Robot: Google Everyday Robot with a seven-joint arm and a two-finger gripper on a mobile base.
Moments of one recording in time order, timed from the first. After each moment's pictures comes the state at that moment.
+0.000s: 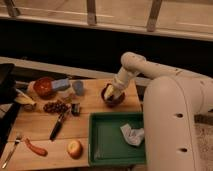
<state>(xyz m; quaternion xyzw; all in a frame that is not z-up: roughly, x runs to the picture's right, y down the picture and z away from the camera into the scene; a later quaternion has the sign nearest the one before) 0.055 0.046 0.854 -0.44 0.07 0.59 0.68</state>
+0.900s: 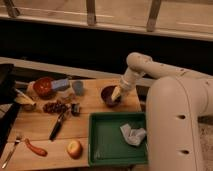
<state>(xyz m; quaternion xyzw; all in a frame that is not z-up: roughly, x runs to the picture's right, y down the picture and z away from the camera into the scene) 0.095 0.049 0.853 -0.43 0.11 0.60 0.67</state>
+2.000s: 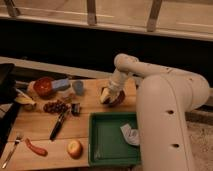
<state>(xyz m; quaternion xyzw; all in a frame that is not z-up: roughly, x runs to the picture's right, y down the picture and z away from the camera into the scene) 0.048 0.067 0.850 -0.46 0.10 0.57 0.68</state>
